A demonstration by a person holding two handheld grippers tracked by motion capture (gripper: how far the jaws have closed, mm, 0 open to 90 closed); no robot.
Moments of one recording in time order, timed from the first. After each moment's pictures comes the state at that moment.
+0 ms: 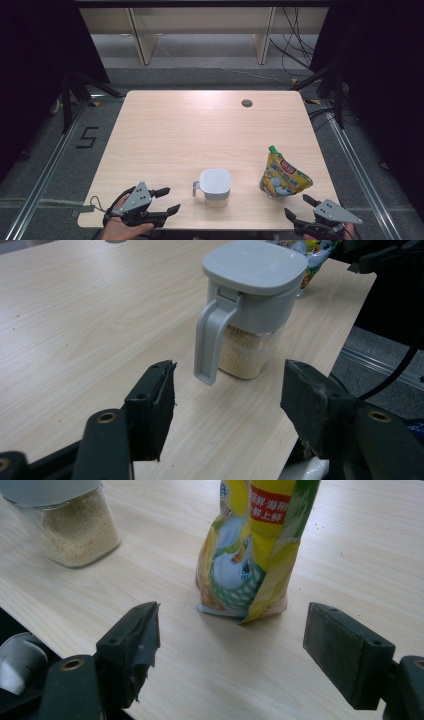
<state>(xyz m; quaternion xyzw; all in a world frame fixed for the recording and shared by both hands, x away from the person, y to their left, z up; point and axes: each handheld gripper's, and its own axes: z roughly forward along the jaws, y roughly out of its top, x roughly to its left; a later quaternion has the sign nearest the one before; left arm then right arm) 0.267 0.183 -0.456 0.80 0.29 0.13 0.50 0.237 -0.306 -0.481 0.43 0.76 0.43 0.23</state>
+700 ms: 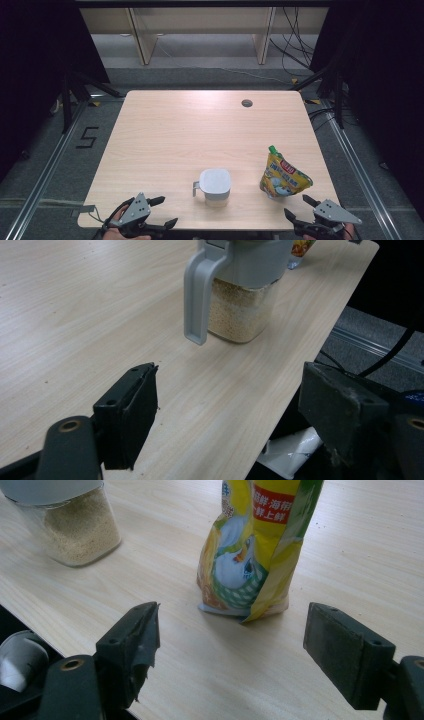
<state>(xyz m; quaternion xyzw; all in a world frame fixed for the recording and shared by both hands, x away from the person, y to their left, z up) 0.250 0.187 -0.476 0.82 0.28 0.13 0.48 0.237 -0.306 -0.481 0.42 0.76 0.43 0.23</state>
